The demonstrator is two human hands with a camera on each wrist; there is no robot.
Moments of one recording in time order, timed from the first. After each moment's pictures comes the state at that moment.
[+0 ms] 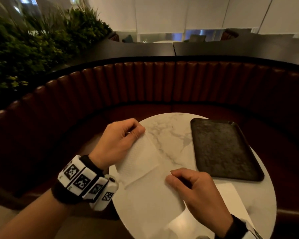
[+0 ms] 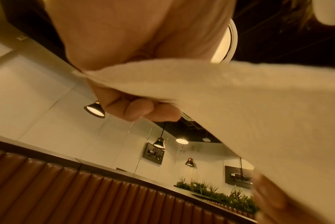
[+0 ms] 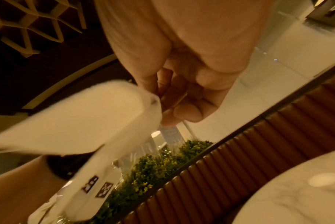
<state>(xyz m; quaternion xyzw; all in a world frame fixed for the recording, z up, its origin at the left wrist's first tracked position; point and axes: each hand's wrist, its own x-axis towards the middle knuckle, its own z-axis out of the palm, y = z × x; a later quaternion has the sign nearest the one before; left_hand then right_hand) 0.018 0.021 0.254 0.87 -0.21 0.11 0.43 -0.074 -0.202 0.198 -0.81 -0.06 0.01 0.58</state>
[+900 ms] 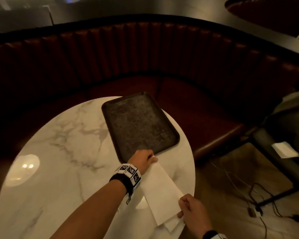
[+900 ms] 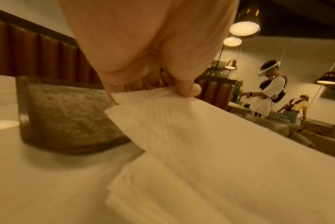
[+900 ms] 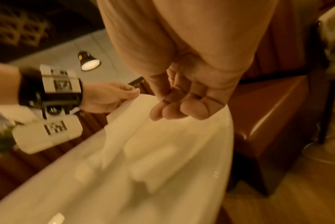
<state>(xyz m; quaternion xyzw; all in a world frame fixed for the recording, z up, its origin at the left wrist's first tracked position) 0.103 -0.322 -0.006 0.87 -0.34 -0.26 0.25 -0.137 -0.409 -0.016 -0.76 0.41 0.09 0.50</state>
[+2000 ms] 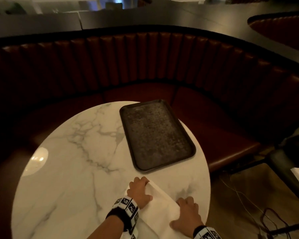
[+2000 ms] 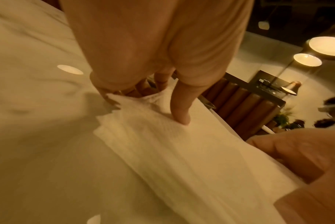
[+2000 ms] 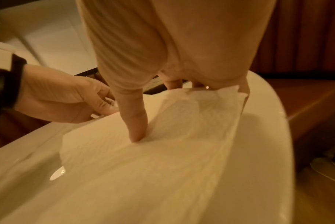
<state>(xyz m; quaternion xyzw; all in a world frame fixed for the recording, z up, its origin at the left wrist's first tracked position) 0.069 -0.245 -0.060 0.90 -0.18 -0.33 0.21 -0.070 -0.390 -0.031 -0.85 0.31 0.30 0.29</state>
